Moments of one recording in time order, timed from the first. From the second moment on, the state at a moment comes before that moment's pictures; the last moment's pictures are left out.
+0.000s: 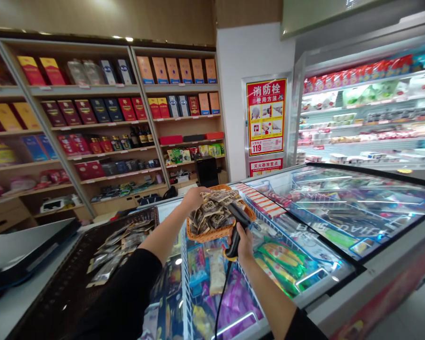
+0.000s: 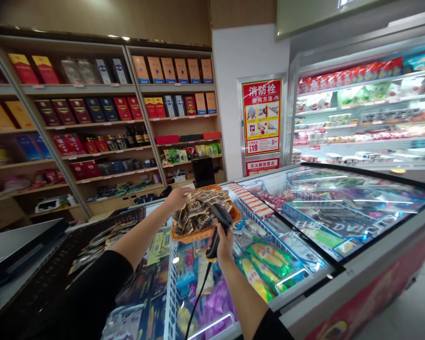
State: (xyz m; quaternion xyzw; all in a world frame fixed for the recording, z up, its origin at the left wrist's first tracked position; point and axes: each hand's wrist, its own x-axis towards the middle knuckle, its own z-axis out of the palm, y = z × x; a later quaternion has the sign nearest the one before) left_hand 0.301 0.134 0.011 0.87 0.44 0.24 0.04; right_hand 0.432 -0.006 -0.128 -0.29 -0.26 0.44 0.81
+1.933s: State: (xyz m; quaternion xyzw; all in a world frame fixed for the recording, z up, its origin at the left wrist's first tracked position) left_hand 0.101 0.052 -0.083 0.58 0.48 0.55 0.36; right_hand 0.316 -0.046 -0.130 -0.39 -0.62 0.37 0.57
